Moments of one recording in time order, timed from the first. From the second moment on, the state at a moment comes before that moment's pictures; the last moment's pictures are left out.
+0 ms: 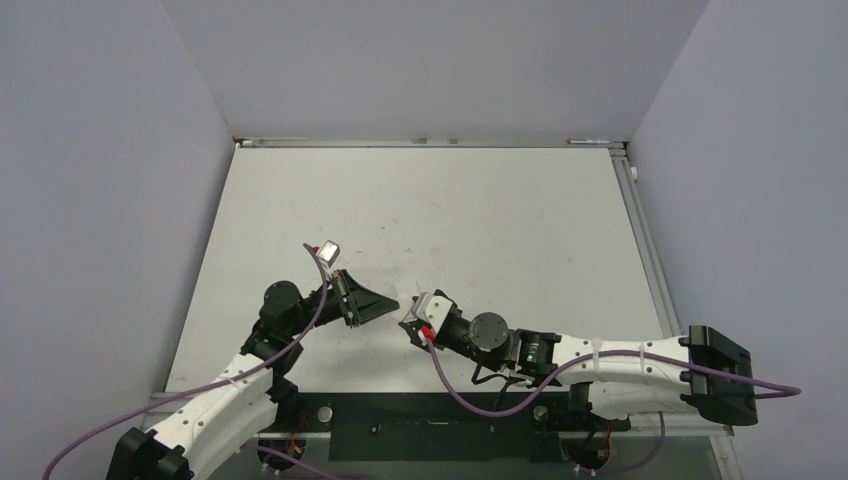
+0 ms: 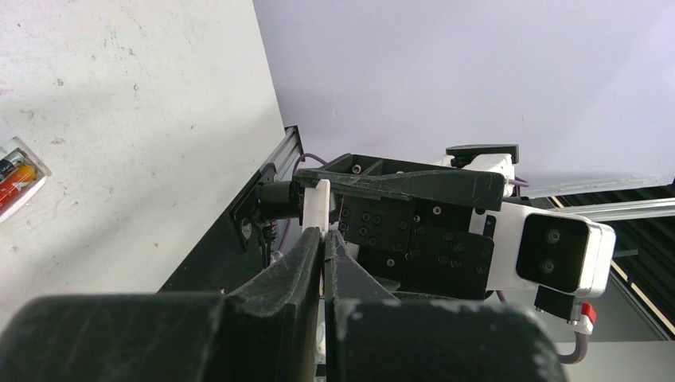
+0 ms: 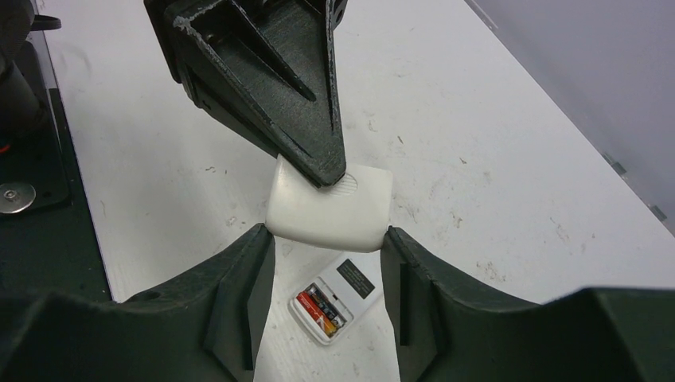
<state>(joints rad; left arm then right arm) -0.47 0.72 0.22 0.48 0.69 -1.38 1.32 1.11 0.54 0.41 0.27 -0.24</state>
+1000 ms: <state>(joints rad) -0.49 0.72 0.21 0.49 0.67 -1.38 1.32 1.14 0.53 0.49 0.29 -0.20</state>
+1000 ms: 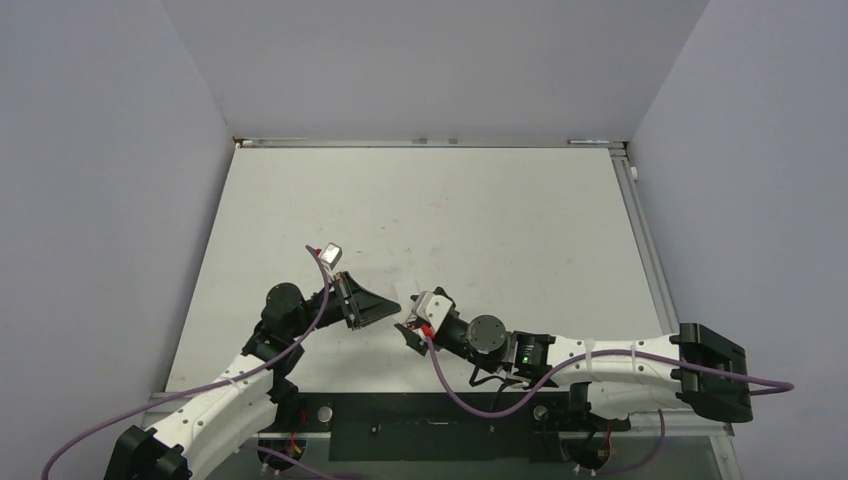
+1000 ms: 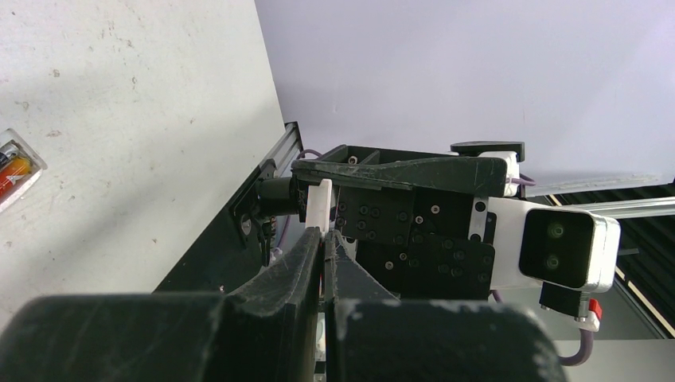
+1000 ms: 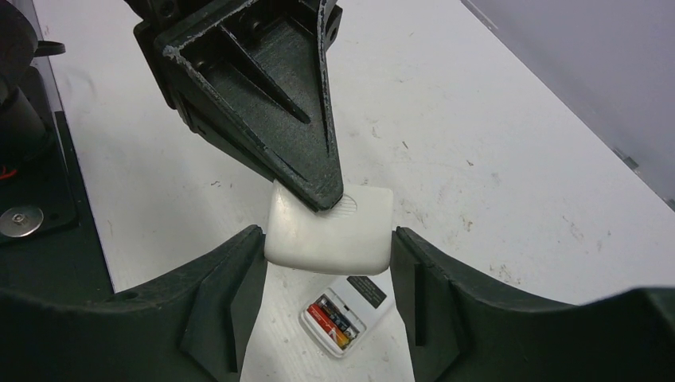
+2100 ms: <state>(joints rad) -0.48 0.75 0.25 0.33 0.63 -1.24 1.32 1.11 0.58 0.27 0.39 -0.12</state>
